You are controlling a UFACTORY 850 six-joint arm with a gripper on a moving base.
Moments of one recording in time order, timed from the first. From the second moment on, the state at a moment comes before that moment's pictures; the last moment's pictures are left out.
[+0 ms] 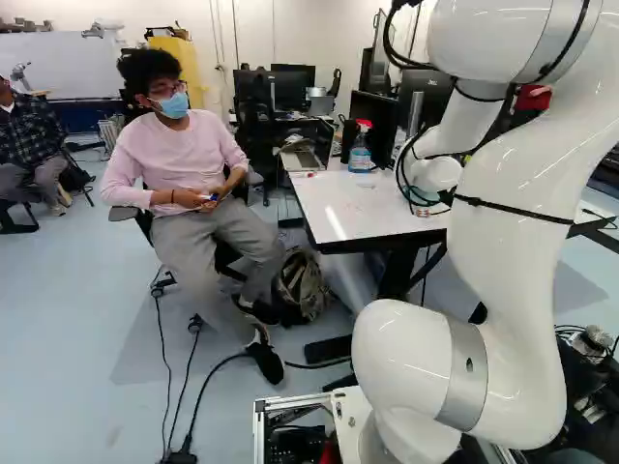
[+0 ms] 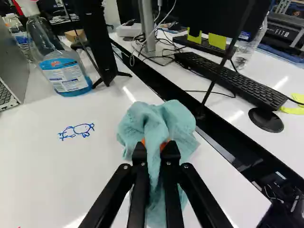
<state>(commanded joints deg) -28.9 -19.6 -50.2 0.0 30.9 0.0</state>
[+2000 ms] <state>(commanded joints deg) -21.6 -35.6 -69.7 0.0 26.5 0.0</state>
